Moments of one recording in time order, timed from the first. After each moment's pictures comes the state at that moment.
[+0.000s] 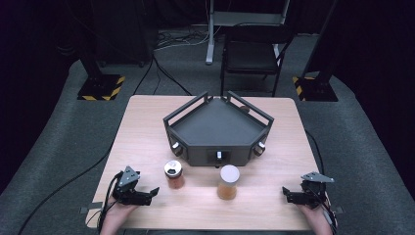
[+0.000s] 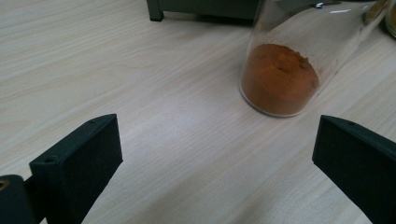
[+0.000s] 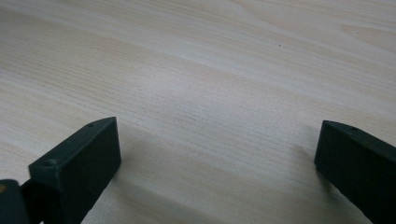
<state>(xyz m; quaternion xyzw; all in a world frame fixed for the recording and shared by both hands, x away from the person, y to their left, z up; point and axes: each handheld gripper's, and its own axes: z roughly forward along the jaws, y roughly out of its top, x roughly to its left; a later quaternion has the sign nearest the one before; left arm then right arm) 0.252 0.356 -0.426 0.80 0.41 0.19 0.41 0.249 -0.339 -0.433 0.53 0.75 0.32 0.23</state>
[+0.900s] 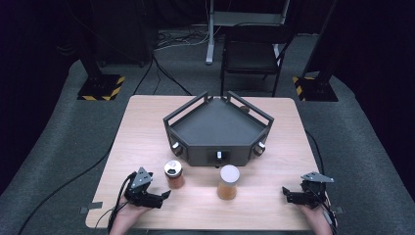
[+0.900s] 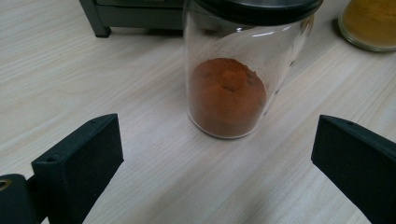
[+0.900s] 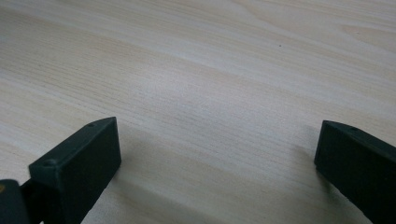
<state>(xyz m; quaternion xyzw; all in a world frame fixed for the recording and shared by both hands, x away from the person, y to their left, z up) 0.258 0.329 -0.427 0.81 0.37 0.17 0.41 0.249 -0.339 -0.433 0.53 0.75 0.32 0.23</state>
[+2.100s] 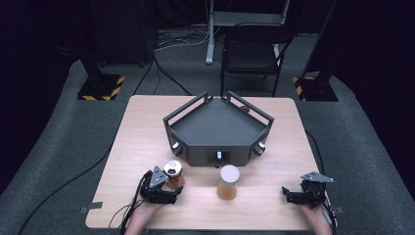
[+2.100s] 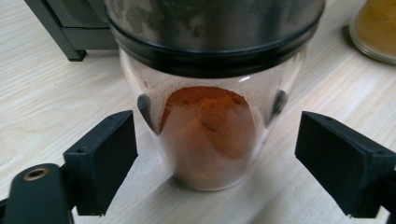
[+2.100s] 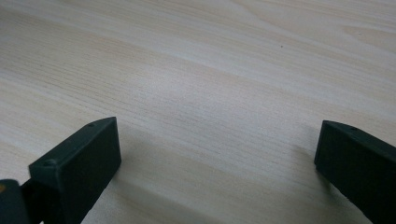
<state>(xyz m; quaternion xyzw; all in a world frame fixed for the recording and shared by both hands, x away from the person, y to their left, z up) 0.265 0.289 -0.441 0.81 0.36 0.20 0.41 0.249 -0.338 -0.433 0.53 0.75 0.32 0.23</state>
